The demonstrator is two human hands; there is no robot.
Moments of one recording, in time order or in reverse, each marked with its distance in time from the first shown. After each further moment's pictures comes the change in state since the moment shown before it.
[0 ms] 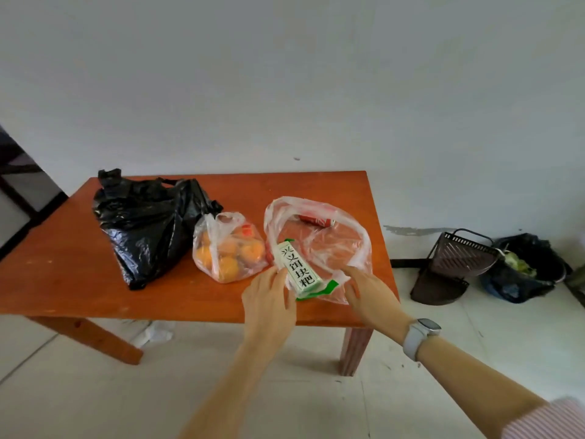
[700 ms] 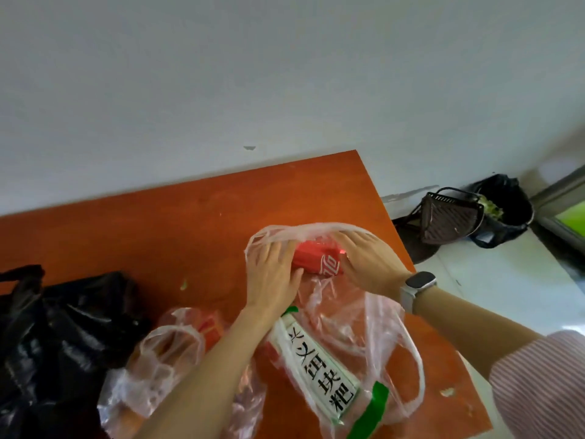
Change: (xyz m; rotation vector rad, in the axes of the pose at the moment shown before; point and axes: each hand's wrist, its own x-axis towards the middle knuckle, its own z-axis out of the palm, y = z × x) left_hand 0.353 -0.056 0.143 0.132 -0.276 0.448; right_hand 0.311 0.085 0.033 -0.314 -0.023 -0.055
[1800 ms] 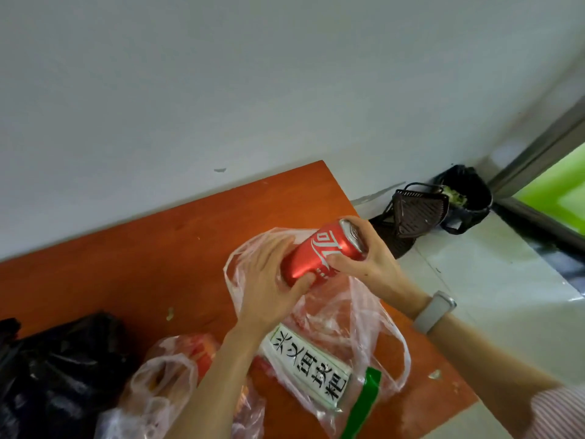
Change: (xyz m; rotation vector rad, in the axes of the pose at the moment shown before) left_hand -0.008 0.028 -0.053 -0.695 0.154 0.158; right_hand -0.038 -0.039 -0.061 1.237 0.296 0.479
